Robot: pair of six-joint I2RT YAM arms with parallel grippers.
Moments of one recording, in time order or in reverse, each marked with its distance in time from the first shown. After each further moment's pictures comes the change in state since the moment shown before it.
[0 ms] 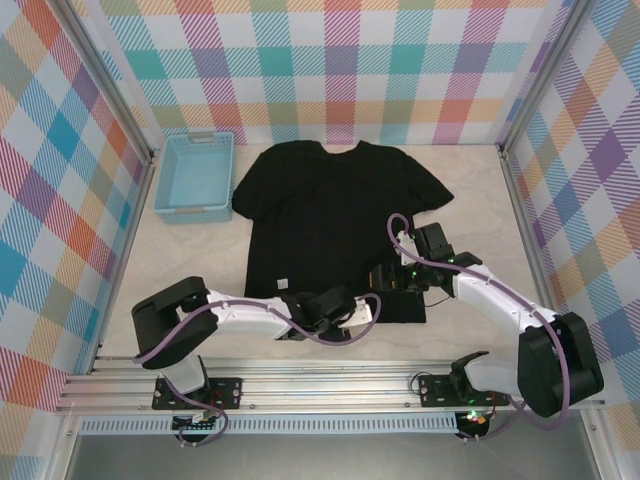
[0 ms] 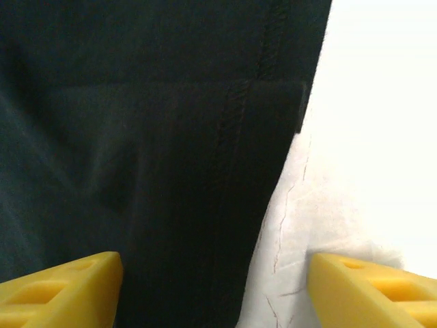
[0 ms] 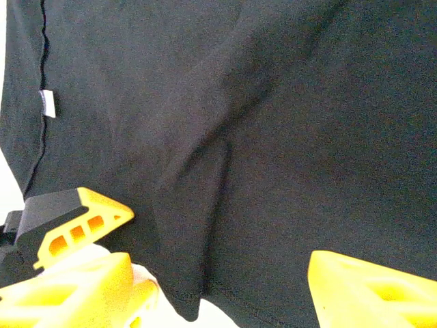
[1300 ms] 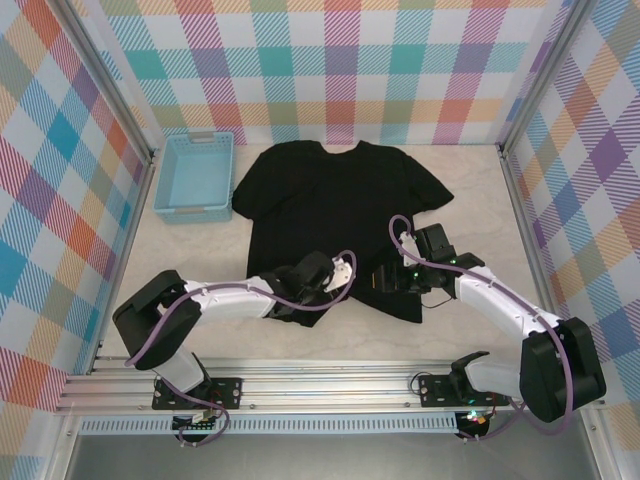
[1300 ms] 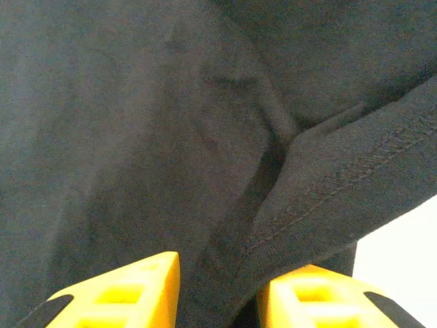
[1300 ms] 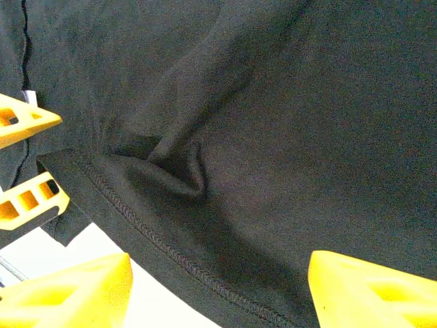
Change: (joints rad) left arm 0.251 -0.076 0.003 0.030 0.085 -0.069; right arm 0.000 -0.026 0.000 -0.034 0.041 -0.004
